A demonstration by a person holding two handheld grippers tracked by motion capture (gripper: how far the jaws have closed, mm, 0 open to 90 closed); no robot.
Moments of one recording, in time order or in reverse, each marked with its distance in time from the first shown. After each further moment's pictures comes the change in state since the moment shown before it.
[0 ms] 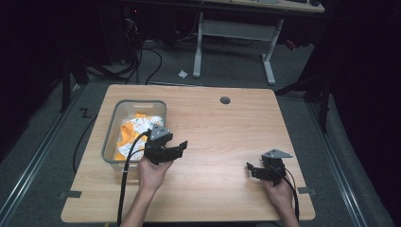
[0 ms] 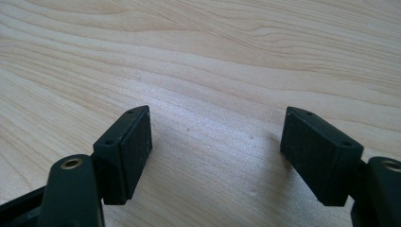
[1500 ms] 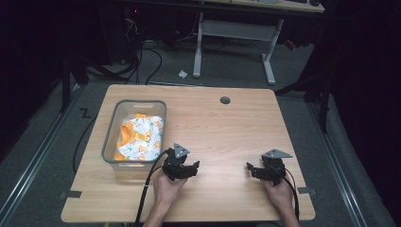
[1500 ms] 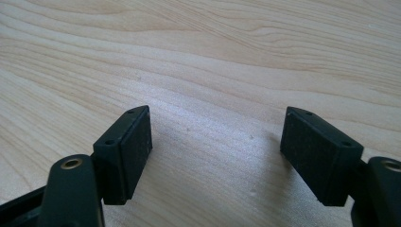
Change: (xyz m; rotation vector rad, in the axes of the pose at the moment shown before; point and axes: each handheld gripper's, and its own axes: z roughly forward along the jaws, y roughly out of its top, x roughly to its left) left arm -0.031 -0.061 0.059 0.162 0.040 0.046; right arm 0.000 0.000 0.000 0.000 0.000 0.001
